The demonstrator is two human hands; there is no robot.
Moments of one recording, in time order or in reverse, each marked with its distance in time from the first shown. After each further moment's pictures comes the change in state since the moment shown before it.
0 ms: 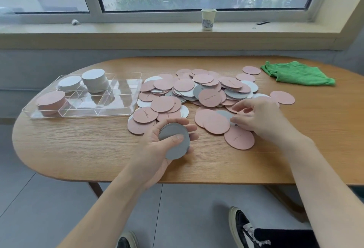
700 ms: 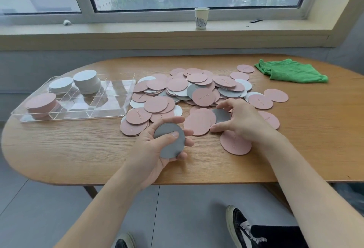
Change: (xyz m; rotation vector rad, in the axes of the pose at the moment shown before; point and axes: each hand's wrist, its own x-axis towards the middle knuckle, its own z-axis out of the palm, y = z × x) left_hand 0.006 -0.001 0.007 -0.005 0.016 -0.041; right_hand 0.006 -0.015 0.020 0.063 -0.101 0.078
